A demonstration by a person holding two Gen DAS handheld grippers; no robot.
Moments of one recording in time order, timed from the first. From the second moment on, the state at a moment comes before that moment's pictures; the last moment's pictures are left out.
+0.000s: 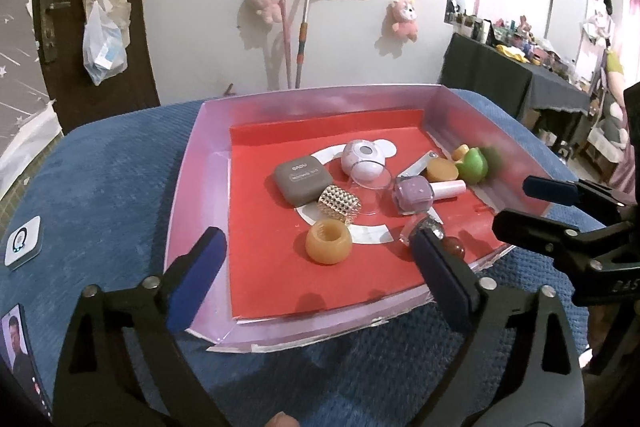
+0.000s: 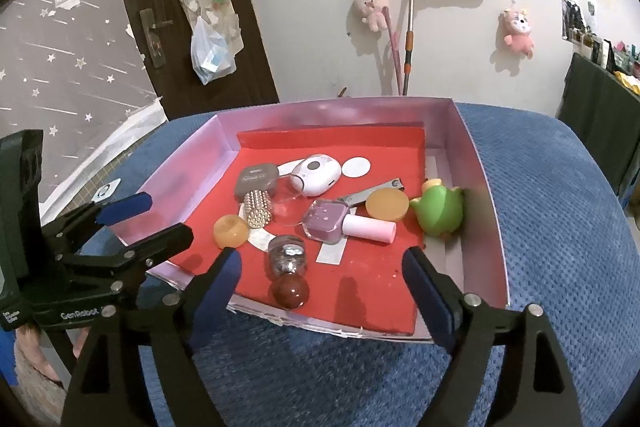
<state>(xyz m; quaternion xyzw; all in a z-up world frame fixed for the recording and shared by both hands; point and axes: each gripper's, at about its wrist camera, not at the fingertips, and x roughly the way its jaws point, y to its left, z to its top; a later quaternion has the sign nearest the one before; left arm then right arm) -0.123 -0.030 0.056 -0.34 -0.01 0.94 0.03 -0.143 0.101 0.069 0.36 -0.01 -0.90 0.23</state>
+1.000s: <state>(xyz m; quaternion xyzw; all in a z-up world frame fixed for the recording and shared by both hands) -0.109 -0.031 0.037 -0.35 -0.01 0.94 0.00 -0.121 0.096 0.051 0.35 -0.01 -0.92 0.18</state>
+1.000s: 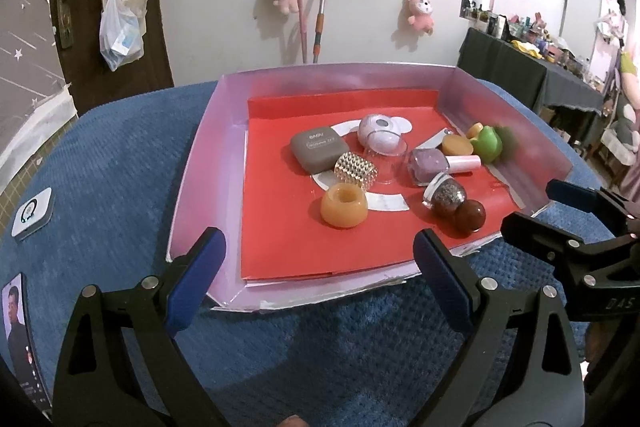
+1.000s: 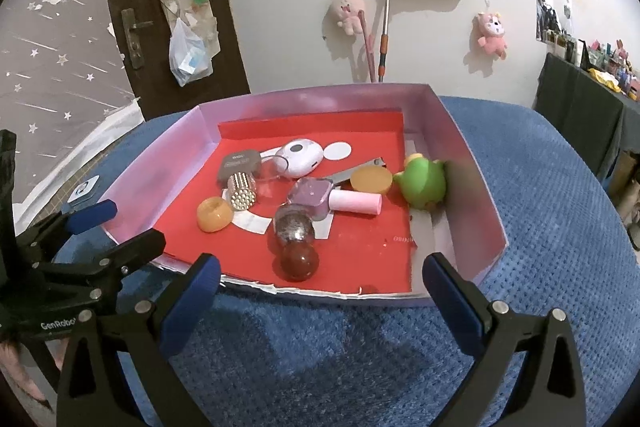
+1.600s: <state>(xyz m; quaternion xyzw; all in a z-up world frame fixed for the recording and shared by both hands) -0.112 -0.032 0.028 -0.36 -0.02 0.93 0.01 -0.121 0.096 0.048 0.35 -0.01 -0.92 0.18</state>
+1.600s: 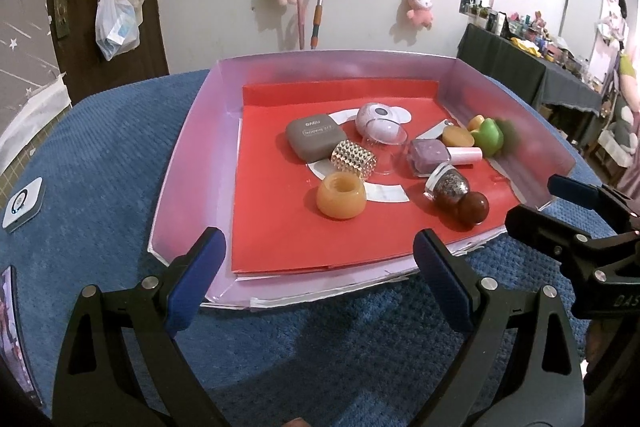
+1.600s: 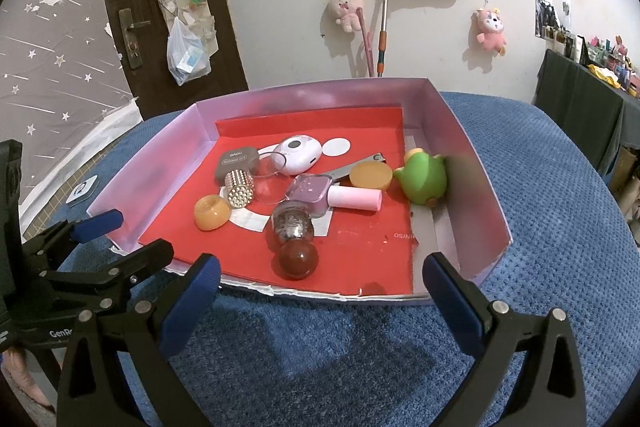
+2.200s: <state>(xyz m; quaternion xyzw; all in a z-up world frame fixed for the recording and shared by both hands) -0.101 -0.032 0.036 -0.36 -0.03 0.93 0.02 -0.113 0.098 0.057 0.35 -0.02 -0.92 0.18</state>
